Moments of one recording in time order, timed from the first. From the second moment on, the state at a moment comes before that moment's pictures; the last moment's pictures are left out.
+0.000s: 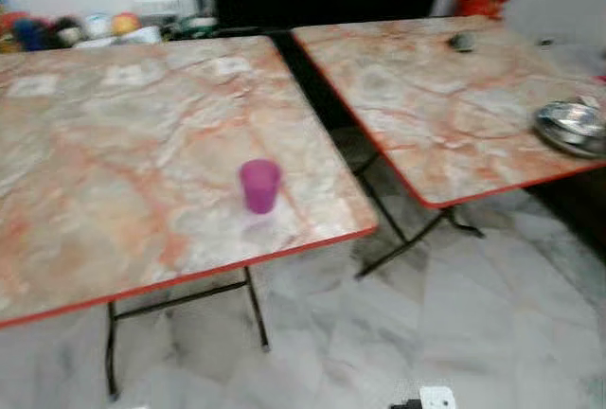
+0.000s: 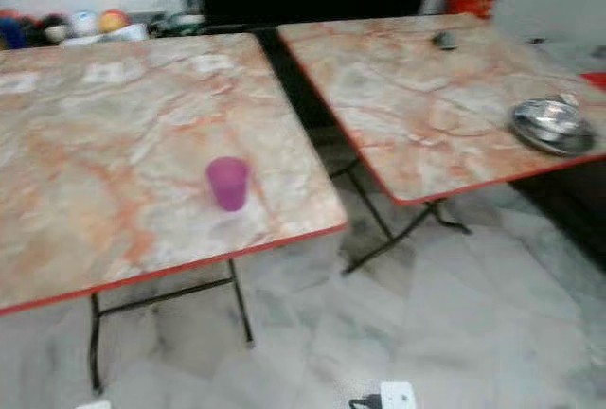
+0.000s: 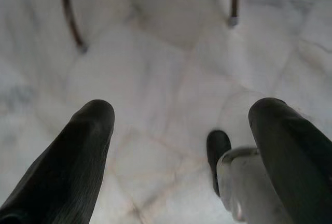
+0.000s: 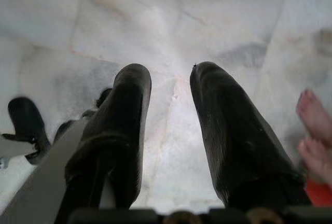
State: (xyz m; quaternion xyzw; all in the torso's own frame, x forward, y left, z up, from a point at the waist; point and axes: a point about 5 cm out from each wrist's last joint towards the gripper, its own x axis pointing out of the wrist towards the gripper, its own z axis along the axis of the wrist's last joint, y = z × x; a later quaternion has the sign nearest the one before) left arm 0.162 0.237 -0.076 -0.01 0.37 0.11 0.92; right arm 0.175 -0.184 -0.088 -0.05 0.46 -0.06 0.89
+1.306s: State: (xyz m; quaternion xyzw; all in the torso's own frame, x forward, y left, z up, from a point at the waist) left arm 0.202 0.227 -0.035 0.07 0.19 0.01 0.98; right arm 0.171 -0.183 -0.089 -0.05 0.46 -0.06 0.88
